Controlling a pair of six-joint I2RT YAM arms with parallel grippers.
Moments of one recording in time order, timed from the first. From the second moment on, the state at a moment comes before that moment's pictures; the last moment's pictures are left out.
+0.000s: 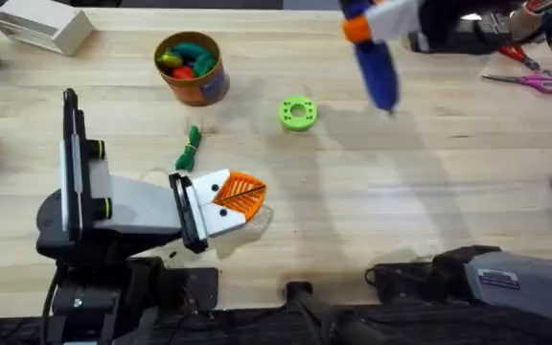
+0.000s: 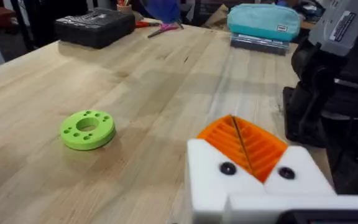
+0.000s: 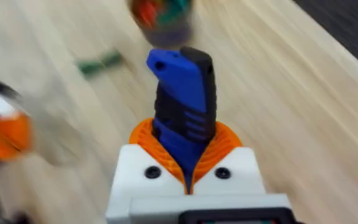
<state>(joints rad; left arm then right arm) 0.01 0.01 0.01 -0.14 1.24 0.05 0.19 1.39 1.49 -0.98 -0.56 -0.56</state>
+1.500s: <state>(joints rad) 0.01 0.01 0.01 -0.14 1.24 0.05 0.15 1.89 1.50 -0.98 0.18 -1.00</state>
